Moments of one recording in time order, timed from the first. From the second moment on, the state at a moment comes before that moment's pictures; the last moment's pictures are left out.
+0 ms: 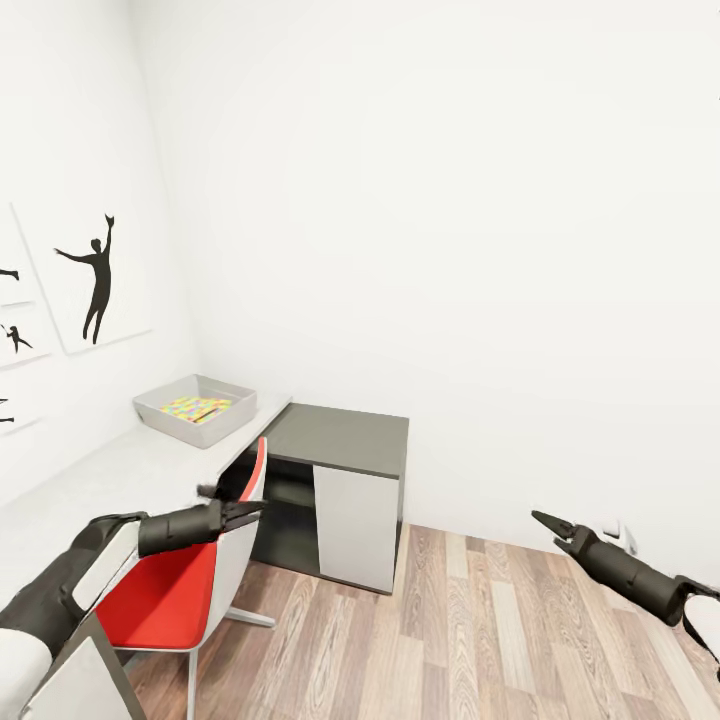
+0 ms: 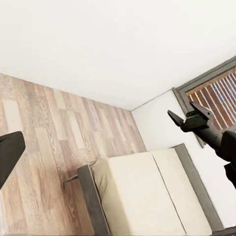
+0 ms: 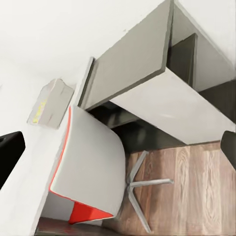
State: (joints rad) left arm -0.60 0.38 -0.19 -0.90 0.72 0.82 -0.99; right arm -0.22 -0.46 -0.12 -1.26 -1.15 0.65 0.29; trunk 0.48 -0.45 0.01
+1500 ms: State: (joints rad) left arm -0.39 0.00 -0.20 0.00 0.10 -0.02 0.08; right arm -0.37 -0.03 0.06 -0.17 -0.39 0.19 -0.25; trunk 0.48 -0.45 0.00
